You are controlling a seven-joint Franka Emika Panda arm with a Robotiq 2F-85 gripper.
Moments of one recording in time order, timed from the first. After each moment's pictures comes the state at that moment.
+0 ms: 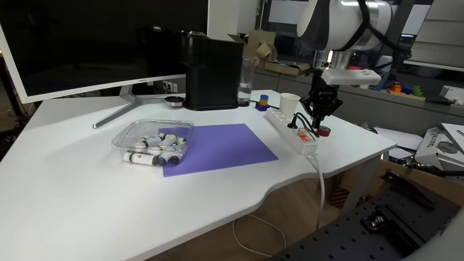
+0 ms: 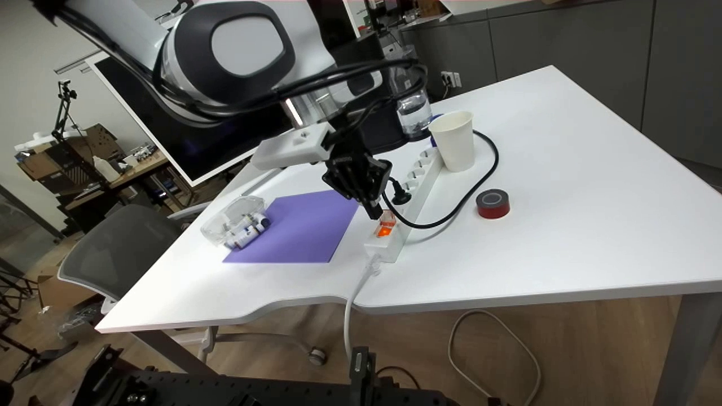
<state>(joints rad) -0.28 0.25 -0.24 -2.49 -0.03 2.75 -0.13</state>
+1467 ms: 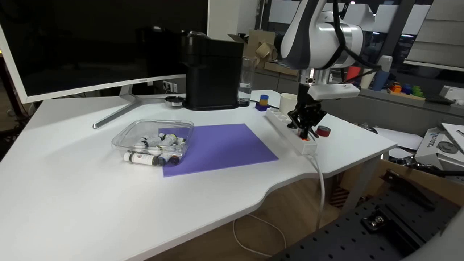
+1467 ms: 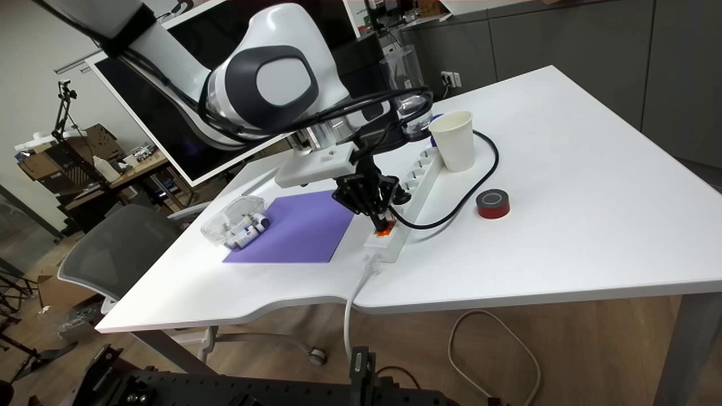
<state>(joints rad) -0.26 0.42 -0.20 -2.39 -0.04 2.77 -0.19</state>
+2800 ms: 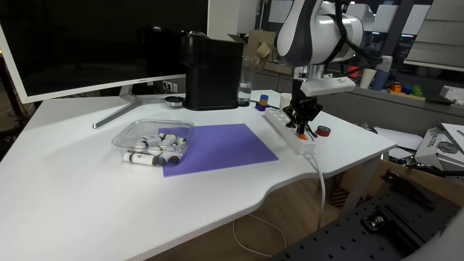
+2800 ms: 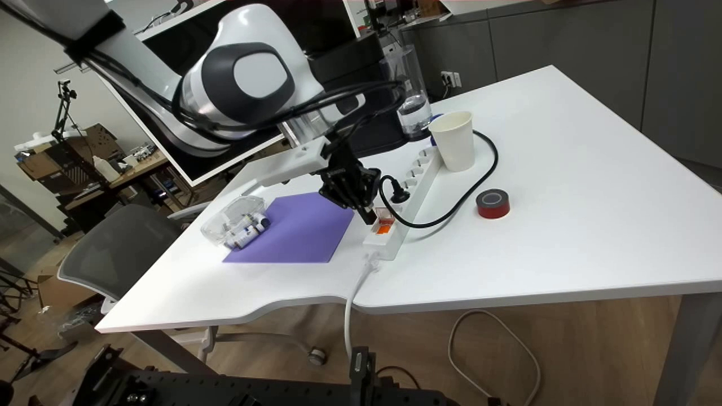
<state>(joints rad) -0.11 0.36 -0.30 -2.45 -0.15 2.81 -0.03</state>
